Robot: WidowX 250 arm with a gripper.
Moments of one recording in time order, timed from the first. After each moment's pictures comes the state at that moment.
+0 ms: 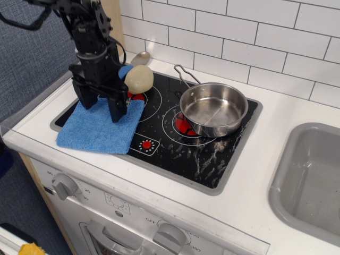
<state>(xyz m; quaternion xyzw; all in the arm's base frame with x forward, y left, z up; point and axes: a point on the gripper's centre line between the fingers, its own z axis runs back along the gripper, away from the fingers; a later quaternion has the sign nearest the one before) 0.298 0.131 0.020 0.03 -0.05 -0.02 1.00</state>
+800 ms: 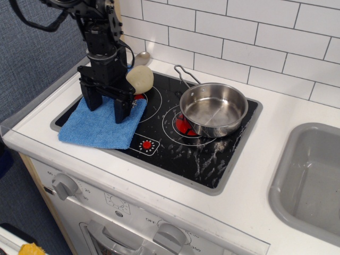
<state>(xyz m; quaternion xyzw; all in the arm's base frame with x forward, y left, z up) 0.312 0.108 0.006 0.02 -0.02 -0.06 1.00</state>
